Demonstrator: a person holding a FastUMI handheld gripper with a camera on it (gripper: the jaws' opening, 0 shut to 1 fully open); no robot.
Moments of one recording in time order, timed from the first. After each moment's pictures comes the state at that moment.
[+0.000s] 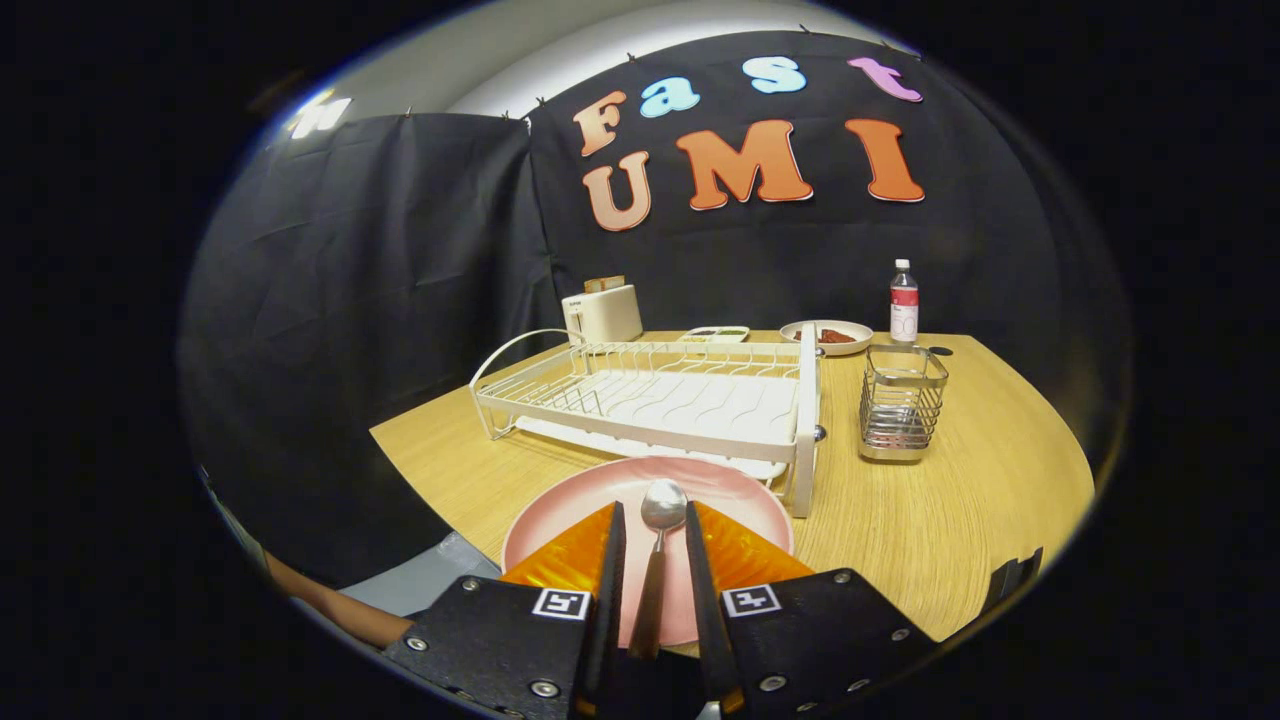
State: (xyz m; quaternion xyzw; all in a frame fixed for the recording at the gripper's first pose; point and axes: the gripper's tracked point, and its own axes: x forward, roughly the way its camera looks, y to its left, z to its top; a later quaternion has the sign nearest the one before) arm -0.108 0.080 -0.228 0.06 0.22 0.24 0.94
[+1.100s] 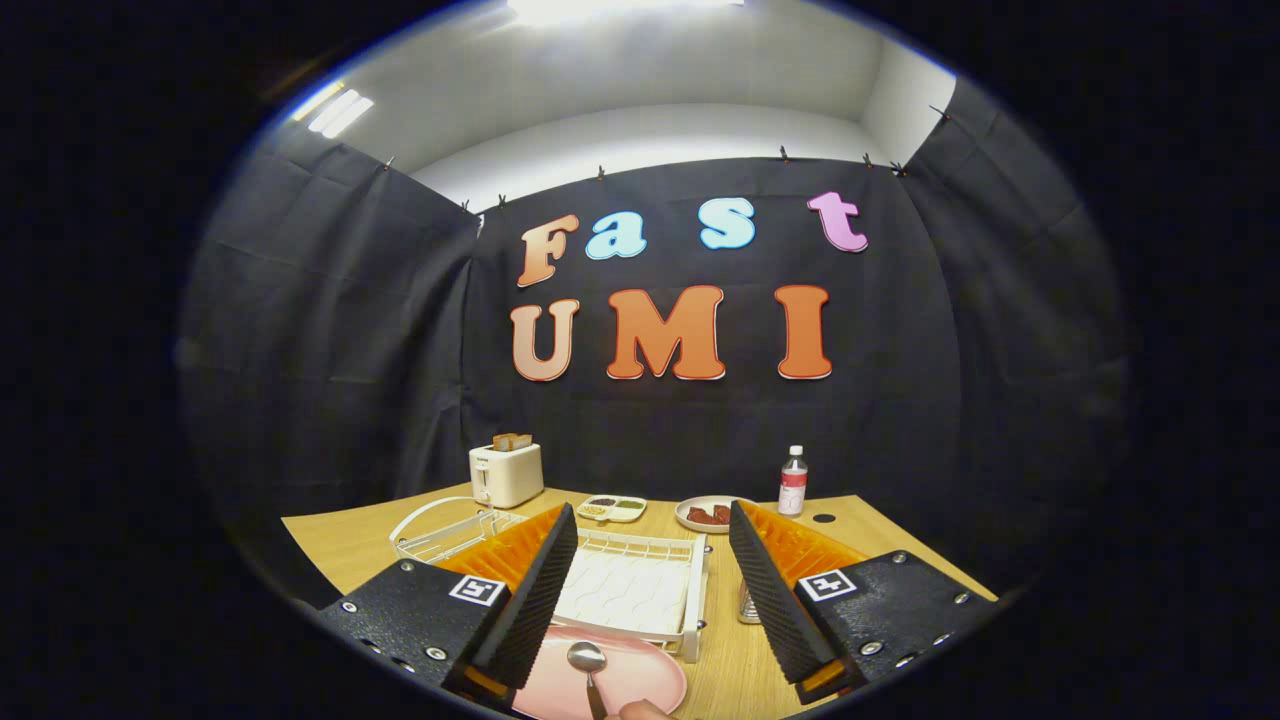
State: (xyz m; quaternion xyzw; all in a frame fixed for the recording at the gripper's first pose) arm -0.055 0.044 -0.054 0.00 0.00 0.08 1.00
